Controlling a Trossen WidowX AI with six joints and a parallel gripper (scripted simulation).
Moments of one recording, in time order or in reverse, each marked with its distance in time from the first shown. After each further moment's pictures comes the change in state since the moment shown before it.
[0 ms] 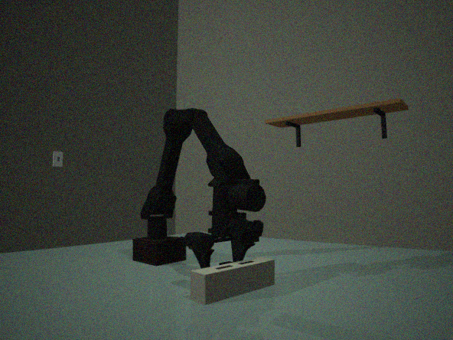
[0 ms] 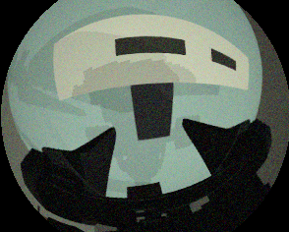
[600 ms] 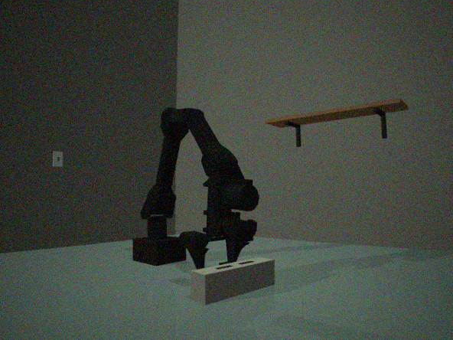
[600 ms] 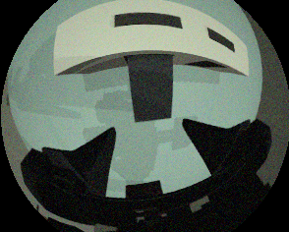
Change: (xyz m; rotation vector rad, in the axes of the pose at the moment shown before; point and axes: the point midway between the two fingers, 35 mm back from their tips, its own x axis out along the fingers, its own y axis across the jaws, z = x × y) arm 0.001 0.000 -0.019 0.000 0.001 0.000
